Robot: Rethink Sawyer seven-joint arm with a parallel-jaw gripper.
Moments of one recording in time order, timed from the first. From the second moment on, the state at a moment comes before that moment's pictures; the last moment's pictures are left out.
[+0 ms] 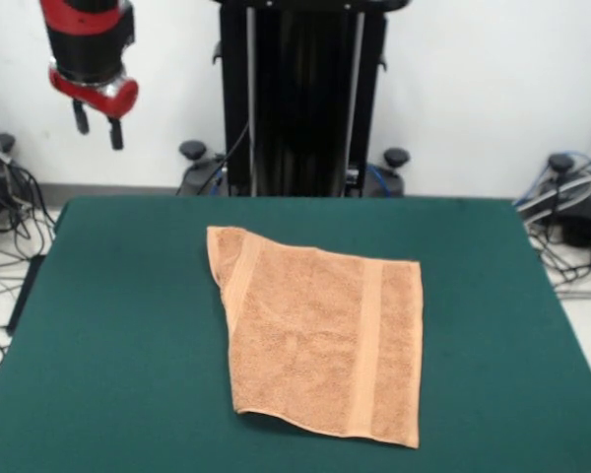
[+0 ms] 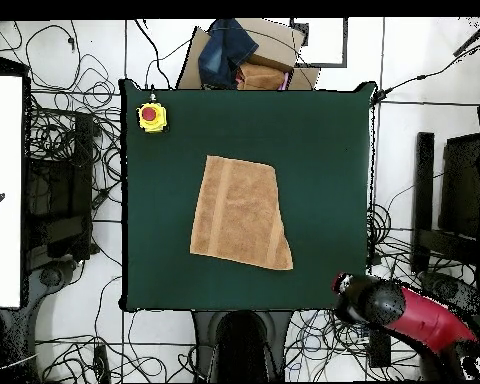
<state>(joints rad) -0.81 -0.56 -0.04 1.83 -0.45 0.38 1.76</state>
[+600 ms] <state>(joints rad) -0.72 -0.51 -0.03 1.84 -0.46 0.30 1.76</state>
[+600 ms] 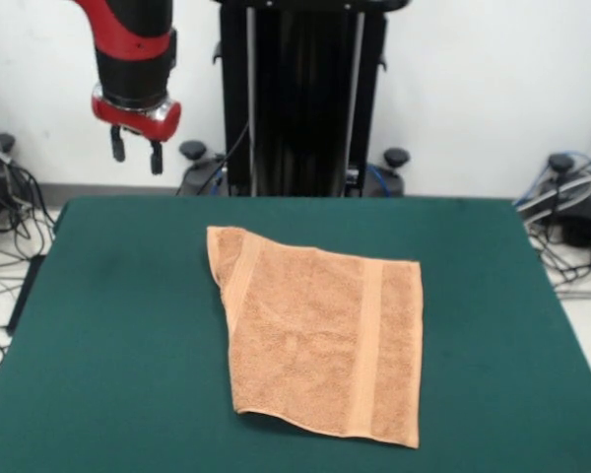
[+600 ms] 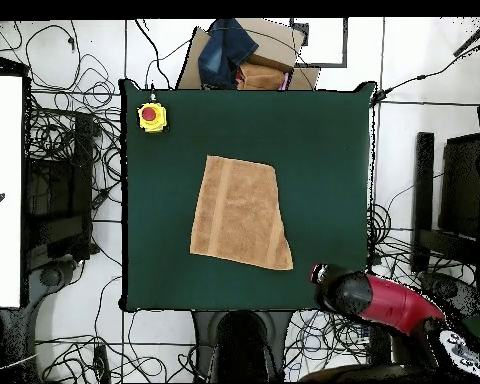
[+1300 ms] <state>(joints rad) -0.68 -0.48 -0.03 1.84 -0.46 0.30 1.76</state>
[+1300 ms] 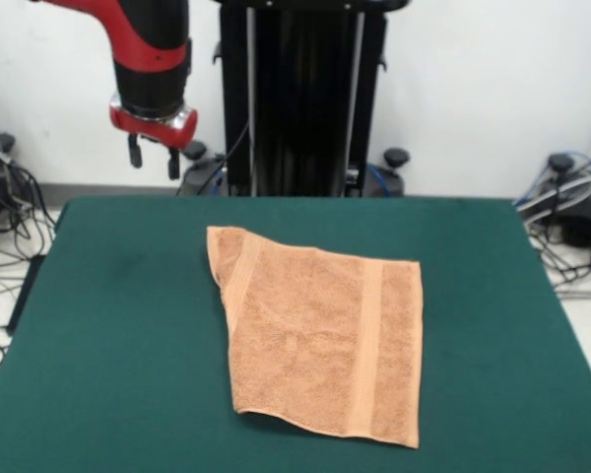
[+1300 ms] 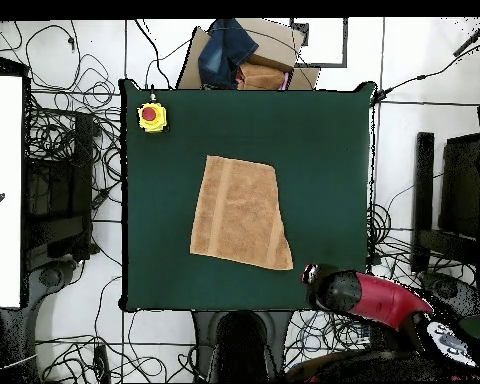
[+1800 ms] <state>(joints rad) -0.66 -0.41 -0.03 1.82 -0.46 0.29 1.76</state>
